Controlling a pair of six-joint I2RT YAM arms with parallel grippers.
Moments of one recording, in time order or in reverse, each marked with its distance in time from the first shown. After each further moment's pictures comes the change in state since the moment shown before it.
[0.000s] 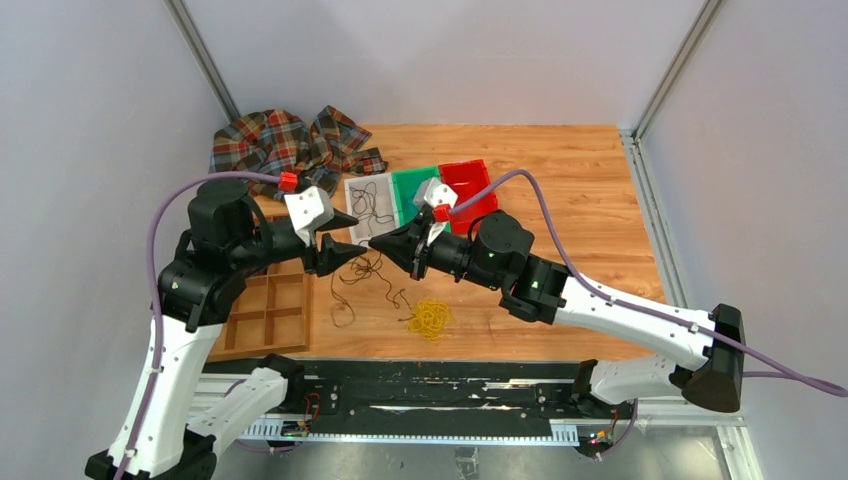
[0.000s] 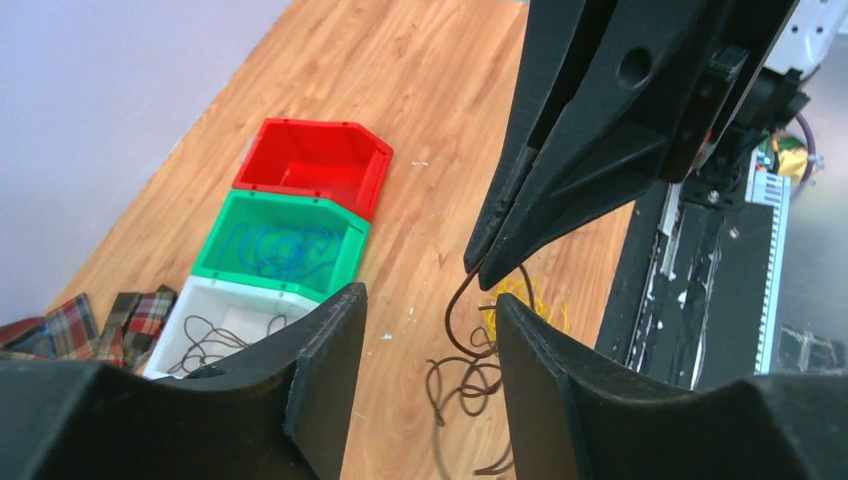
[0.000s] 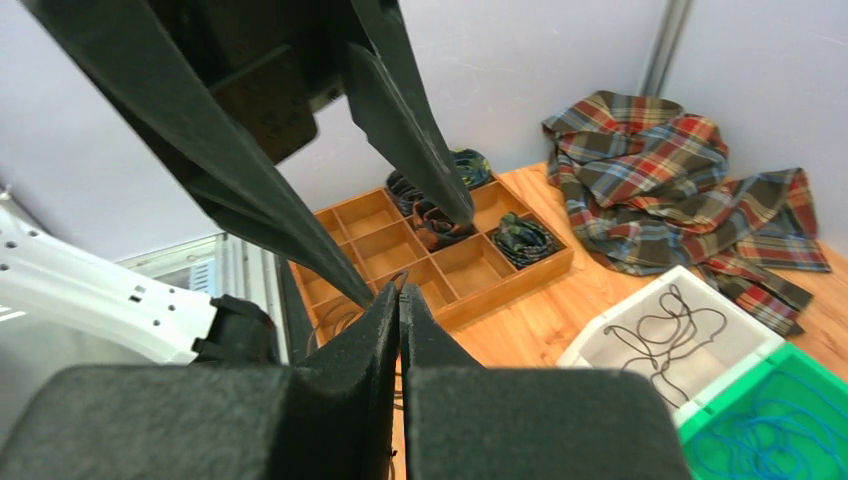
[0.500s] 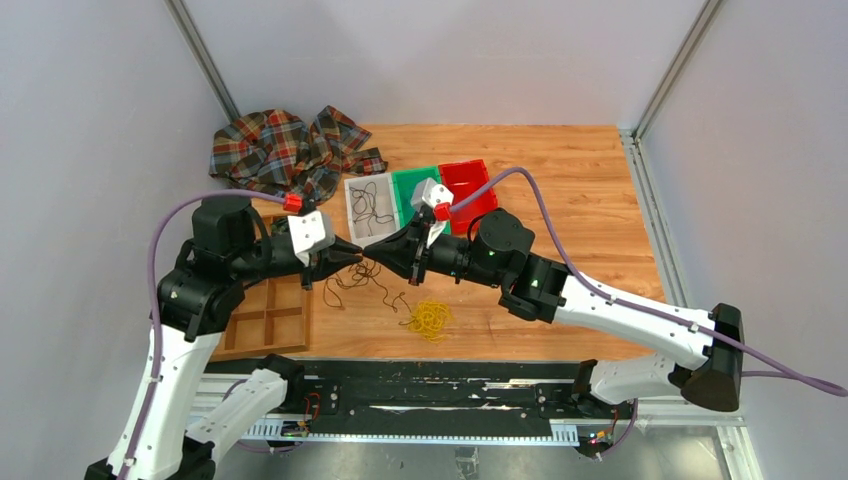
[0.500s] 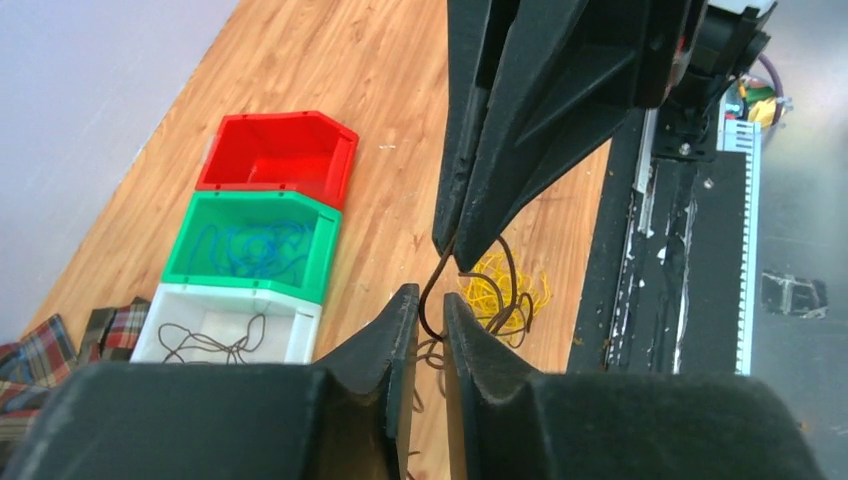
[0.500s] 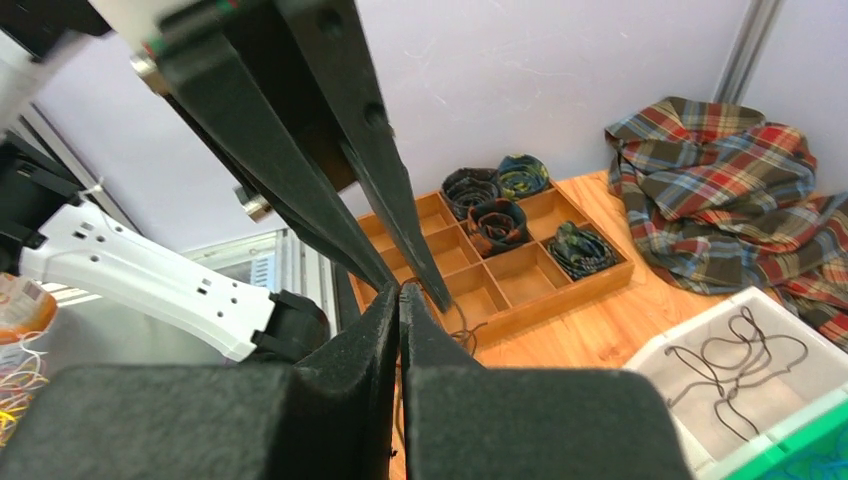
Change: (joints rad) left arm 0.000 -0.024 -0.039 -0.103 0.076 0.143; right arm 0.002 0.002 0.009 0.001 -0.124 0.058
